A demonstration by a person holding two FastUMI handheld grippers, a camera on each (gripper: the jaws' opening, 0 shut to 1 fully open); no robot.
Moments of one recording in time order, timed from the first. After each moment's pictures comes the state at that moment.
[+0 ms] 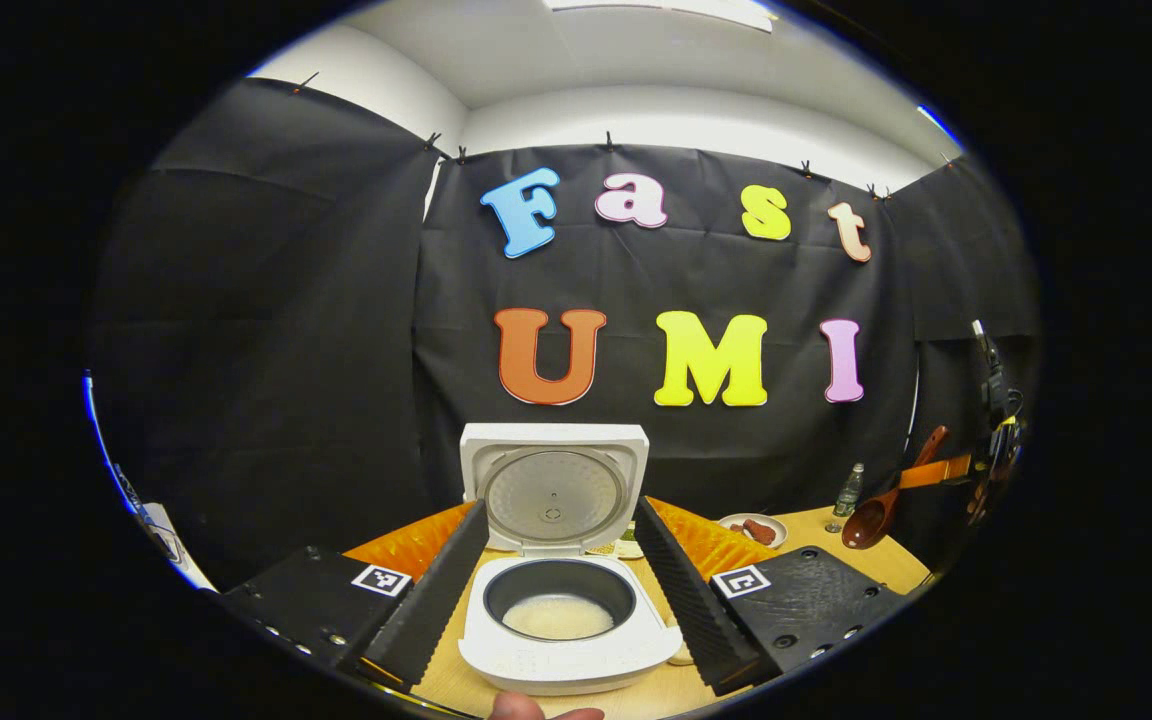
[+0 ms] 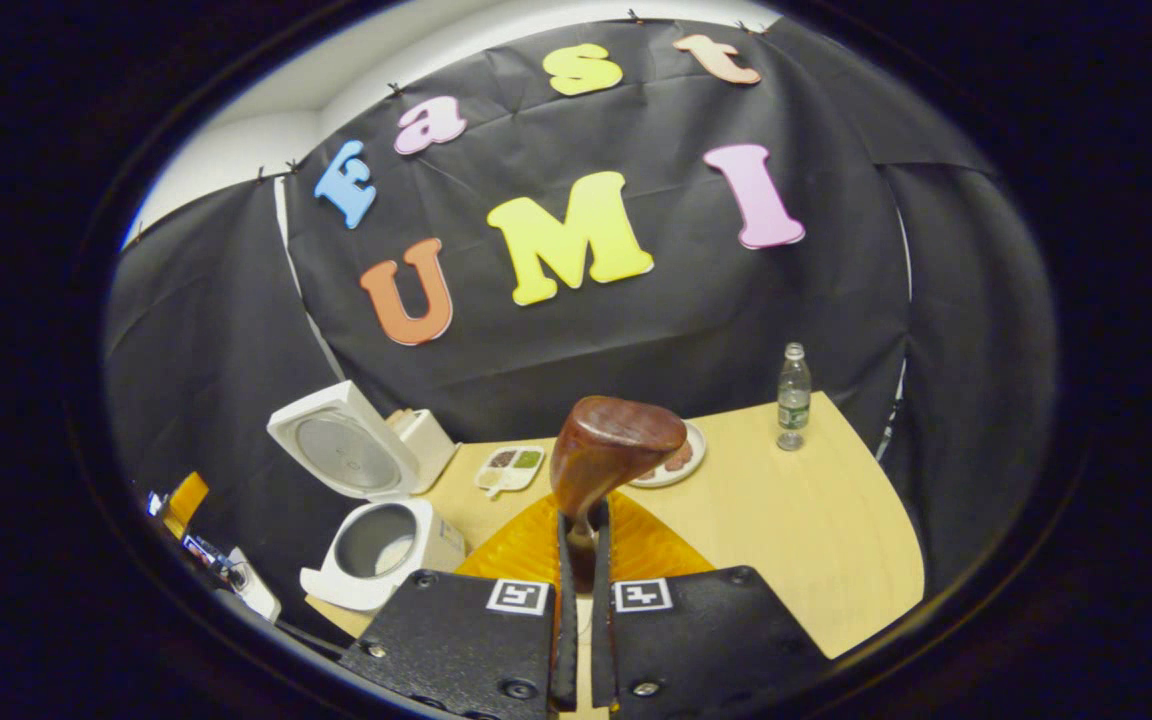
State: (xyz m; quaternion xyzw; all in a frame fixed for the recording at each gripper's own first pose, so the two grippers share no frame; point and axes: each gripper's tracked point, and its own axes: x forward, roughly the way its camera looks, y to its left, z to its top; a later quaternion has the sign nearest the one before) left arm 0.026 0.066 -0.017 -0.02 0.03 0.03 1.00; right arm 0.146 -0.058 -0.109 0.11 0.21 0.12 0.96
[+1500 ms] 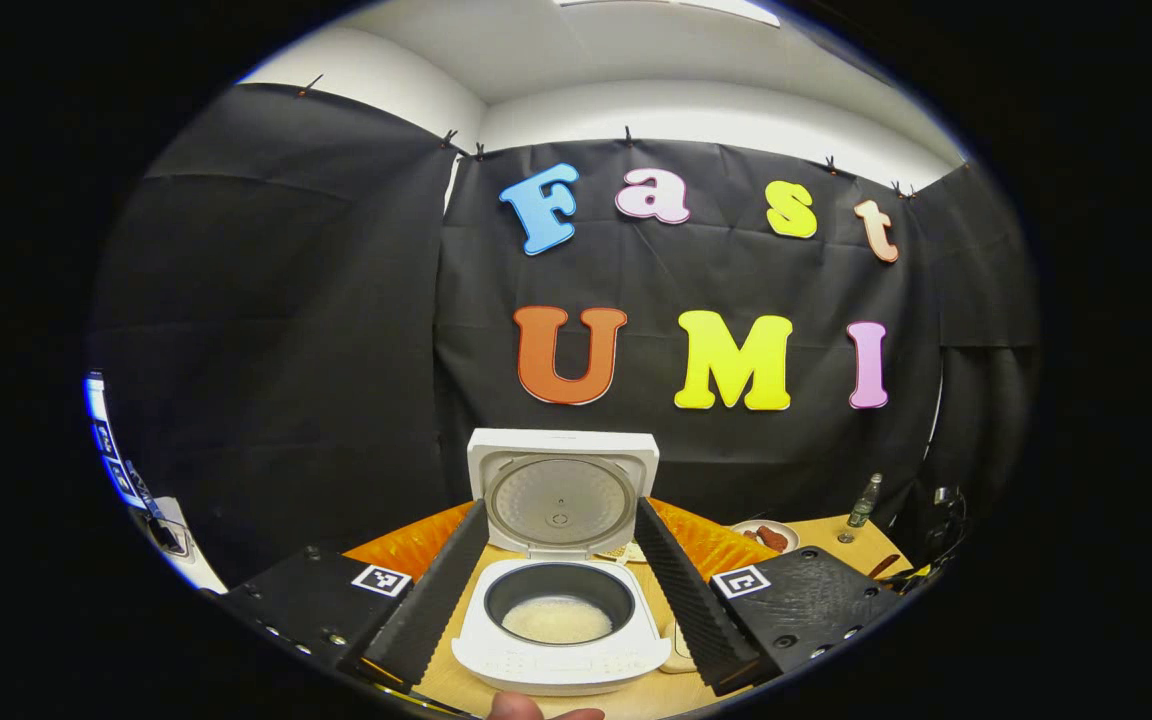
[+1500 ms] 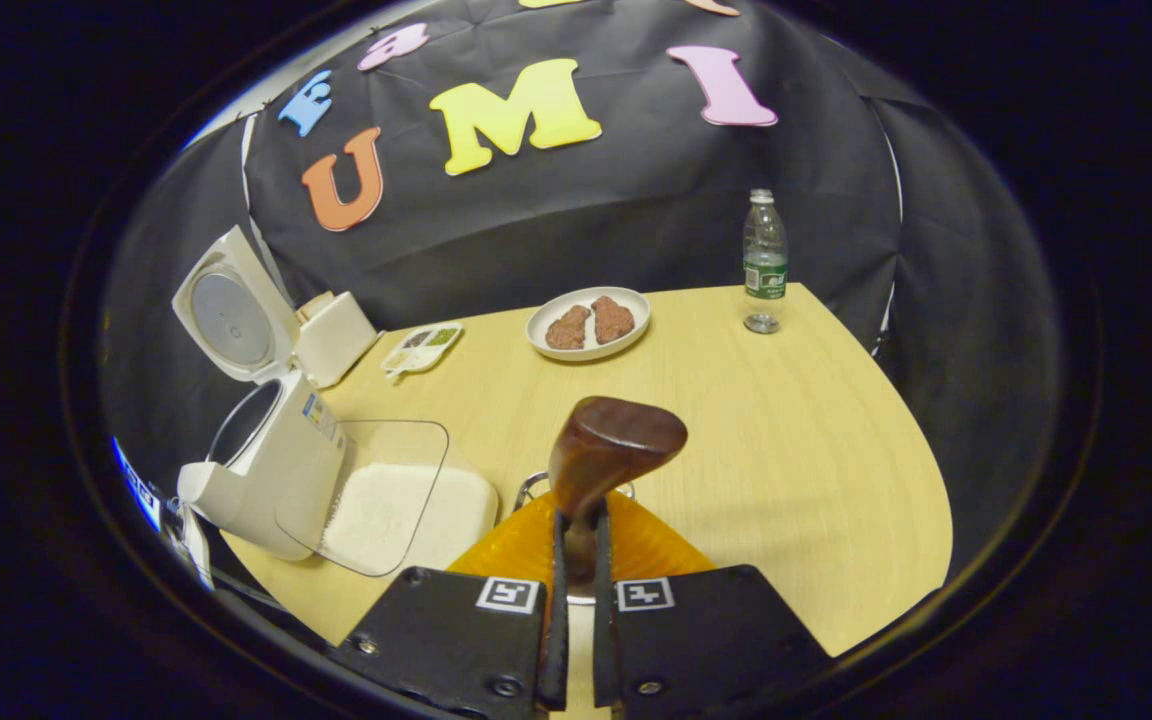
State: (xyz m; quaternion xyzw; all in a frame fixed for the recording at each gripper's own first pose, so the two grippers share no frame) left arm 0.041 0.062 -0.003 -0.02 0.04 0.07 1.00; right arm 0.174 -0.098 -0.312 0.07 0.32 0.09 0.94
